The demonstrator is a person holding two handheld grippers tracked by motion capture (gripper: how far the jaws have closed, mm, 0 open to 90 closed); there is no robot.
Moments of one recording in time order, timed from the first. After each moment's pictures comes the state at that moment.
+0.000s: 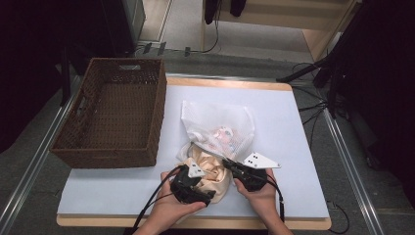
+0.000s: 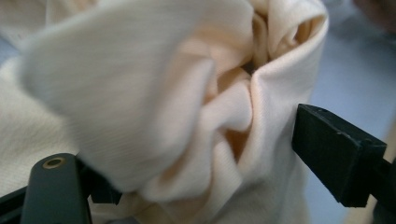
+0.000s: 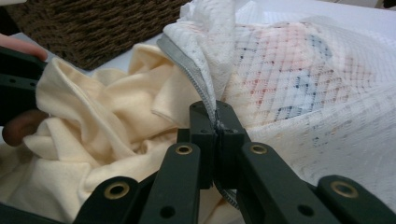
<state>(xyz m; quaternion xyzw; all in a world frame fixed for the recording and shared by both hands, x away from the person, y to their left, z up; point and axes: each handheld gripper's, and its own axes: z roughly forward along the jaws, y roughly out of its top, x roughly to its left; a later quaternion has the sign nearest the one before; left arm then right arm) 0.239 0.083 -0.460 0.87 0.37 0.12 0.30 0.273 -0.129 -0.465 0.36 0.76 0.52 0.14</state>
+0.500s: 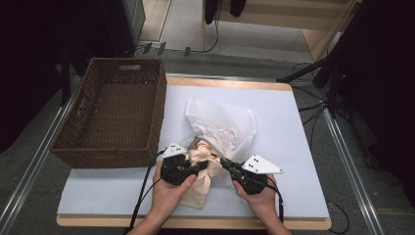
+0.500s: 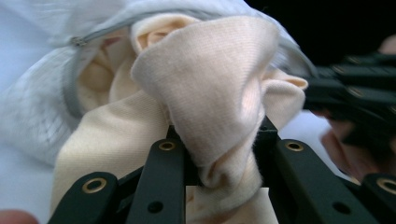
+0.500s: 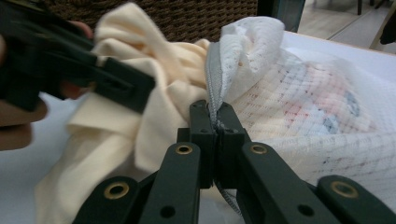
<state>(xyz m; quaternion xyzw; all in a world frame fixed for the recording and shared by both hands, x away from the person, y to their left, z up) 0.277 0.119 -0.433 0.73 0.48 0.04 0.48 0.260 -0.125 -0.448 0.33 0.75 0.55 0.17</state>
